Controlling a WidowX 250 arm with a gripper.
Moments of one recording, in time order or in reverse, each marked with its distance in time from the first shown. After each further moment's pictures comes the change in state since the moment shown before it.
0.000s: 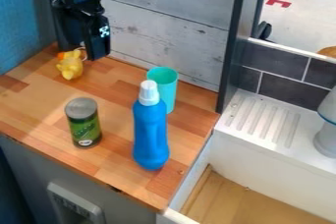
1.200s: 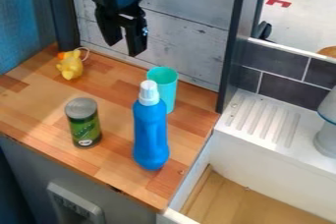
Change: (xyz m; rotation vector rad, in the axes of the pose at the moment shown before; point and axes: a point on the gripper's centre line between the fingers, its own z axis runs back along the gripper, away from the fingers) arm 0.068 0.018 -0.040 -0.014 -0.047 0.100
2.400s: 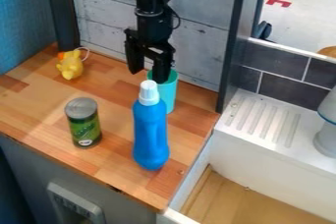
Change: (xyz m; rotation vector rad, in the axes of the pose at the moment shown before) arm 0.022 -0.008 -0.063 0.048 0.178 0.016
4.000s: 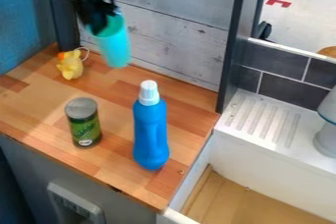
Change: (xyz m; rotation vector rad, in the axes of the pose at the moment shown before) arm -0.078 0.044 0.093 0.048 -0.287 0.143
